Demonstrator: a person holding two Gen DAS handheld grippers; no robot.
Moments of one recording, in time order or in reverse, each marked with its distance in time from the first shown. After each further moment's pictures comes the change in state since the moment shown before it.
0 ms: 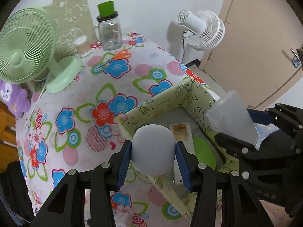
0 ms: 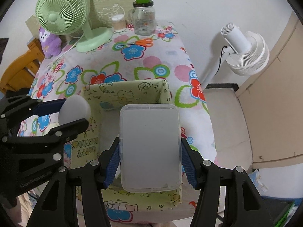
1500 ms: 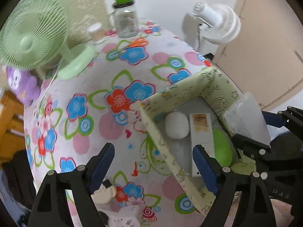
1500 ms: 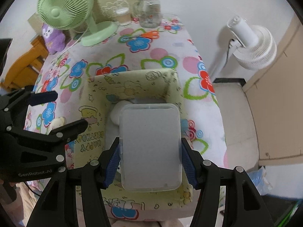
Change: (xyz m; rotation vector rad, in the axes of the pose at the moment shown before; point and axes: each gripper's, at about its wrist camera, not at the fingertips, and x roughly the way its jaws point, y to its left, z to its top) left arm 0.004 0.027 -0.014 -0.082 0.063 0.087; right arm 0.013 0.007 -0.004 -0.017 0.035 0.059
